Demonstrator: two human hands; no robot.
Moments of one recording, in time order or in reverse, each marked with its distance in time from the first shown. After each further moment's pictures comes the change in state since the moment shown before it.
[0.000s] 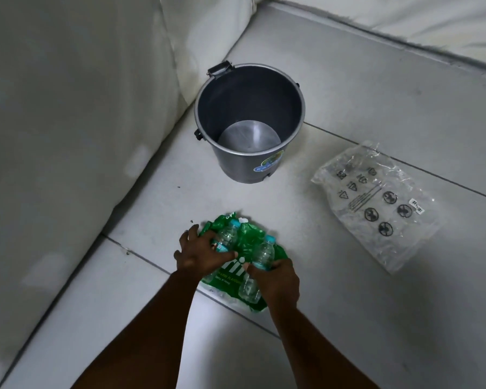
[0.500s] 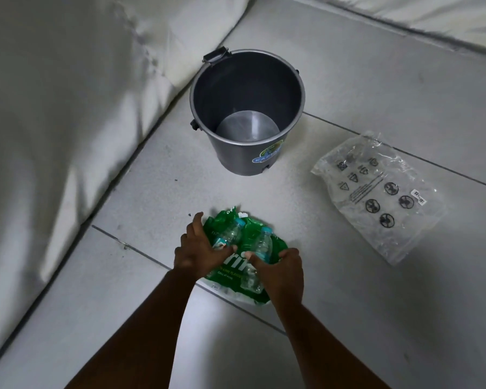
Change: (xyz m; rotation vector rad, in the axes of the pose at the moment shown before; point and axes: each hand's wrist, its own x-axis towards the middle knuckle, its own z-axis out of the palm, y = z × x) left_hand -0.004 -0.011 0.016 -0.185 0.127 0.083; right_hand 0.011 0.012 0.000 0.039 0.079 -0.106
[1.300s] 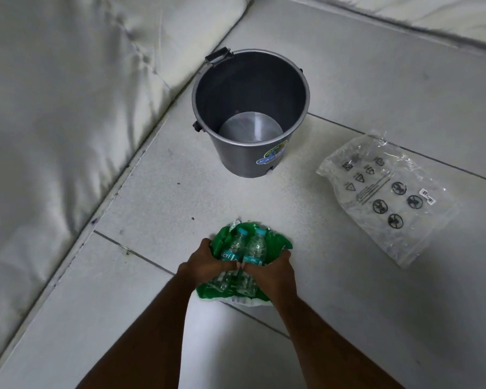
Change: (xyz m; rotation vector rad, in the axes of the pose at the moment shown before) left_hand 0.010 -0.021 0.007 -0.369 -0.371 -0.218; right_hand 0.014 -0.003 0.022 0.151 -0.269 0.109
